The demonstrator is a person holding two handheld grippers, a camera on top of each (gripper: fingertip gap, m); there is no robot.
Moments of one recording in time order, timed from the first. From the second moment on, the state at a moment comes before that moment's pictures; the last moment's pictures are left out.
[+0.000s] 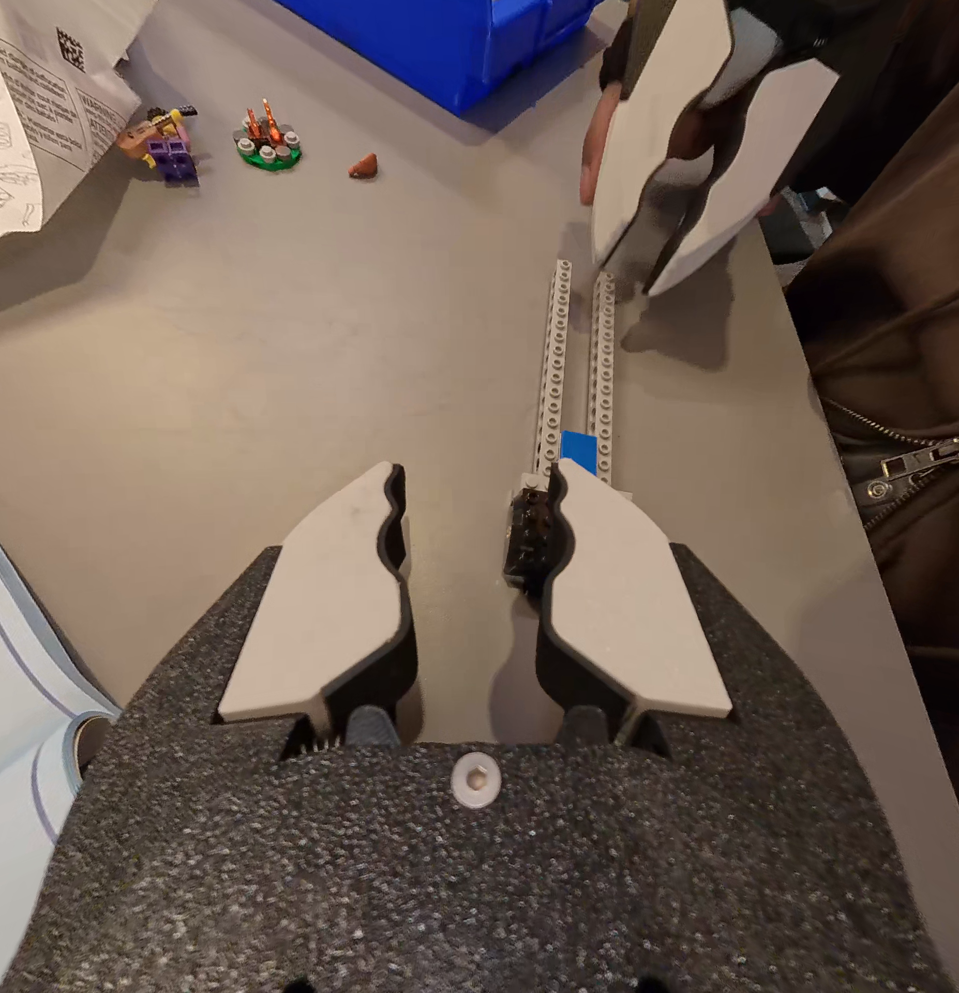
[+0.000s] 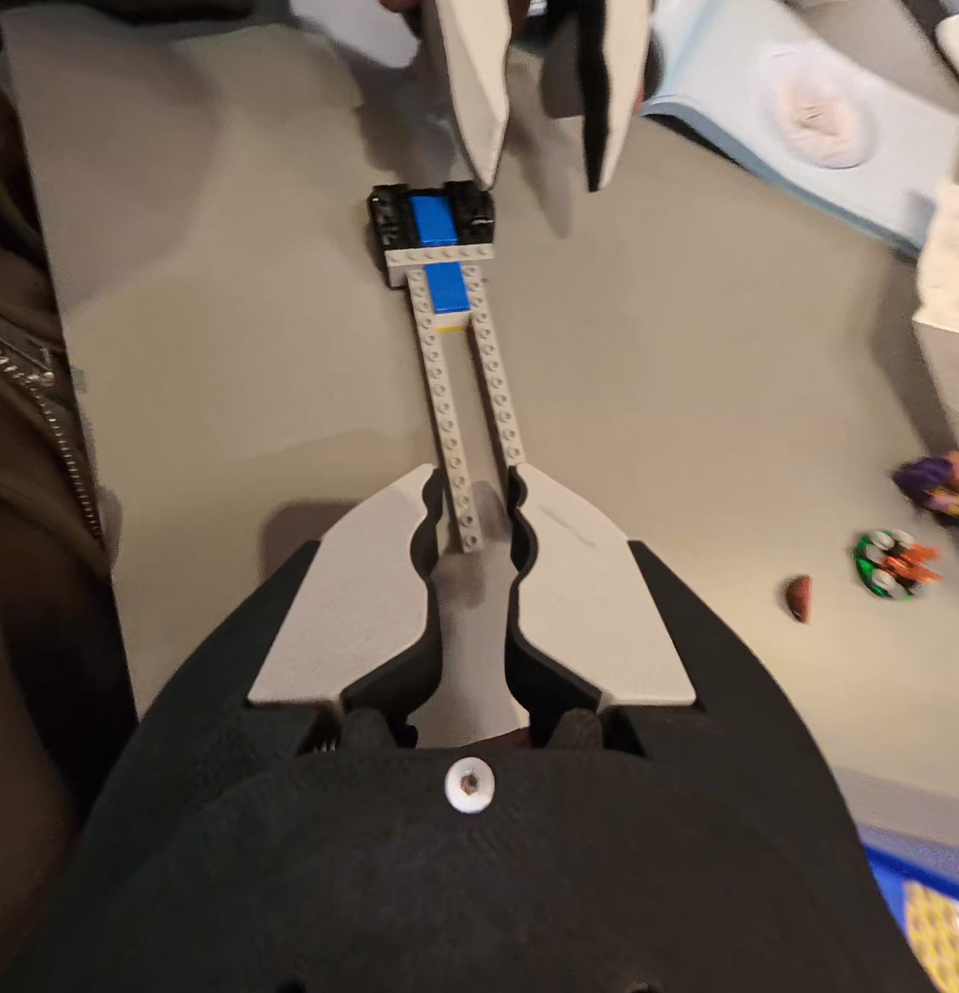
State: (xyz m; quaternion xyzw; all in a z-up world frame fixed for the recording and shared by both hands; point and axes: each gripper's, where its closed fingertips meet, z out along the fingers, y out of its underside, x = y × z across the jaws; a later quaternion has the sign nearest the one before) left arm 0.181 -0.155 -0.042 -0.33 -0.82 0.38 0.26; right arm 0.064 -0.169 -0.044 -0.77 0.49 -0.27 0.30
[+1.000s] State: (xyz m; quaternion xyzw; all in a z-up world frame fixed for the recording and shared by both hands) left arm 0.178 -0.154 -0.075 -0.44 -0.83 0.34 0.11; right arm 0.090 -0.187 -0.074 -0.81 0.49 -0.23 0.24
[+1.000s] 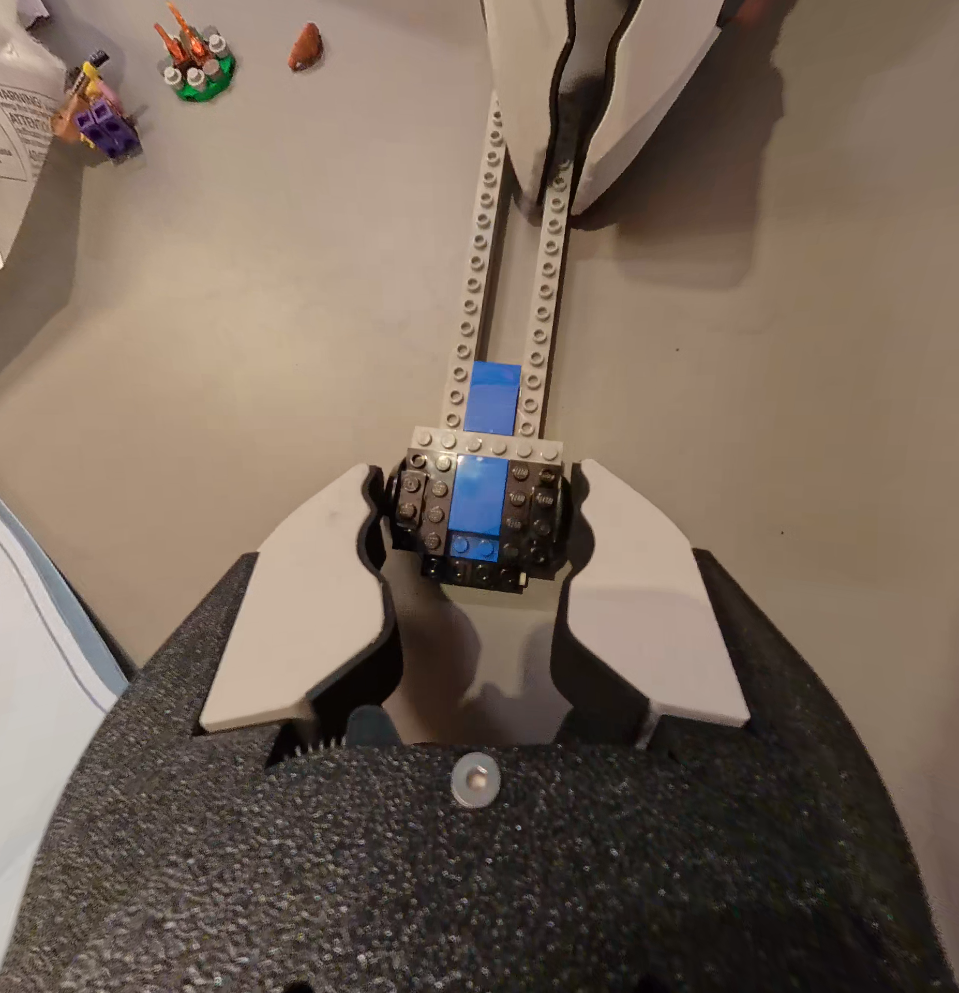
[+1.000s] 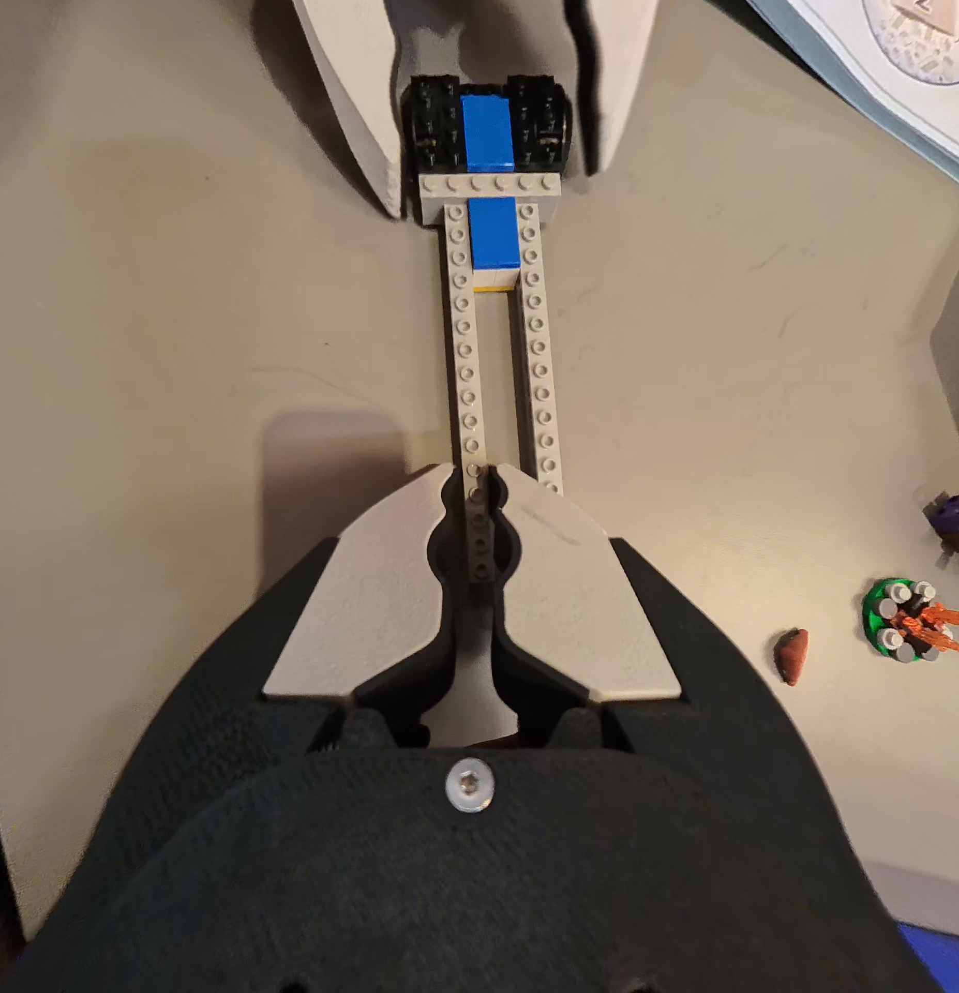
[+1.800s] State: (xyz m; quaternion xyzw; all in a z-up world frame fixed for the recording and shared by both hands) left arm 0.174 -0.158 -0.076 -0.42 -0.83 0.35 0.12; right arm 0.103 -0.181 -0.074 -0.79 0.52 -0.24 0.22
